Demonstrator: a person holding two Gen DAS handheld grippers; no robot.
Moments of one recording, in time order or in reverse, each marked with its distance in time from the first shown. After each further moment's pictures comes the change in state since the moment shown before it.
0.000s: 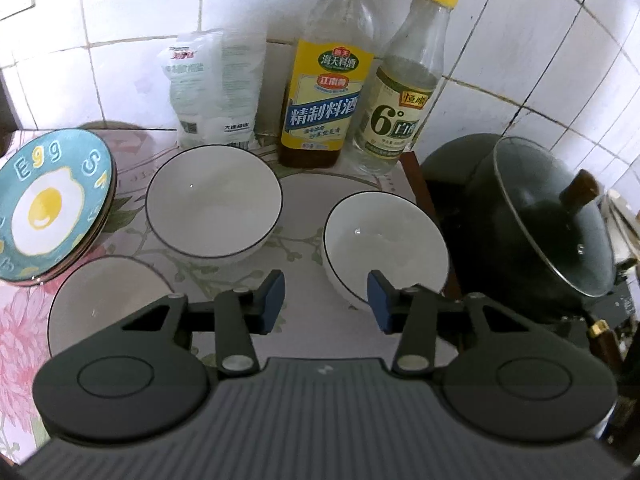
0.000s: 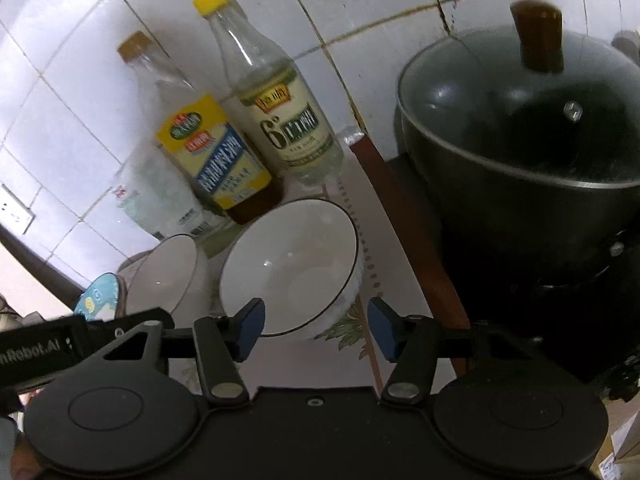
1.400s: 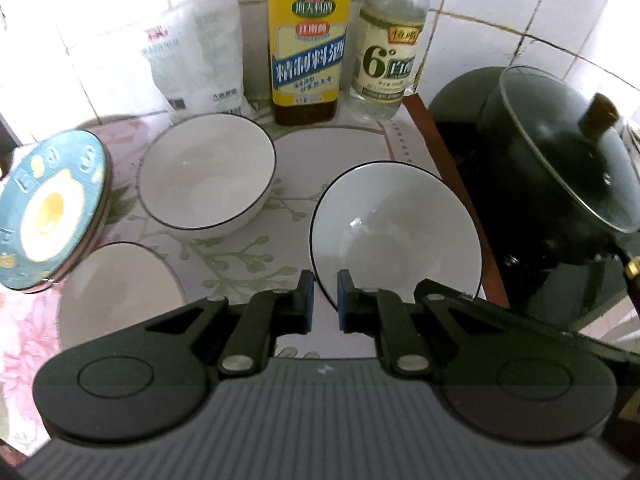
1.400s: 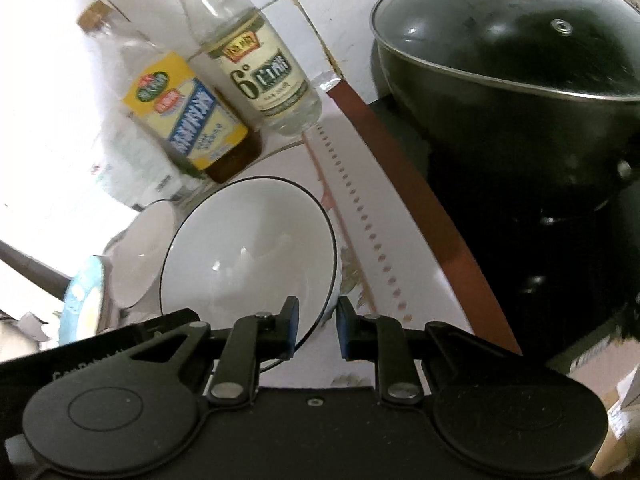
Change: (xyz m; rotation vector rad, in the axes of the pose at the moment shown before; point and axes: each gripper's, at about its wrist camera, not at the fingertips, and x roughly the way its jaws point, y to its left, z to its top) left arm 0.007 -0.025 -0.011 0.132 0.150 0.091; right arm 0.002 -0.006 -0.020 0.089 0.102 -0.017
